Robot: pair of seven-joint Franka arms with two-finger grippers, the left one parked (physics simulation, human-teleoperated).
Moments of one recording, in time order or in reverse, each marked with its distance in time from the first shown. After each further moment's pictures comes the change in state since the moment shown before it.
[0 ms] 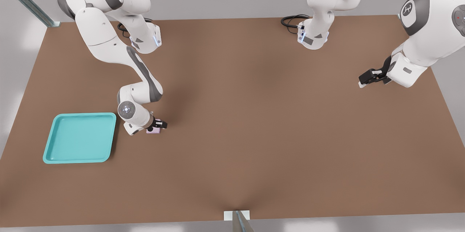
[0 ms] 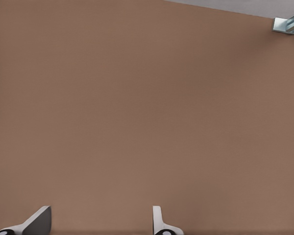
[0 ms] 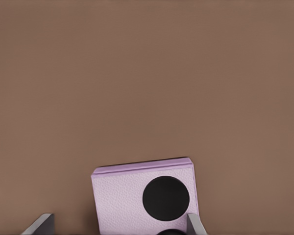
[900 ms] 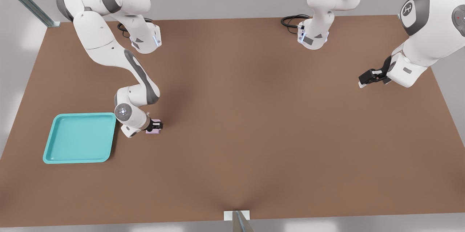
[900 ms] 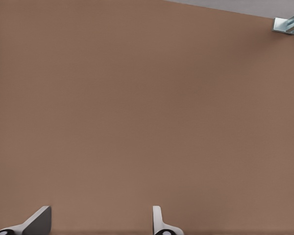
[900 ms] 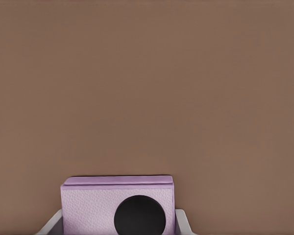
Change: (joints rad) arm -0.025 0.028 -0.011 0.009 -0.017 0.016 -0.113
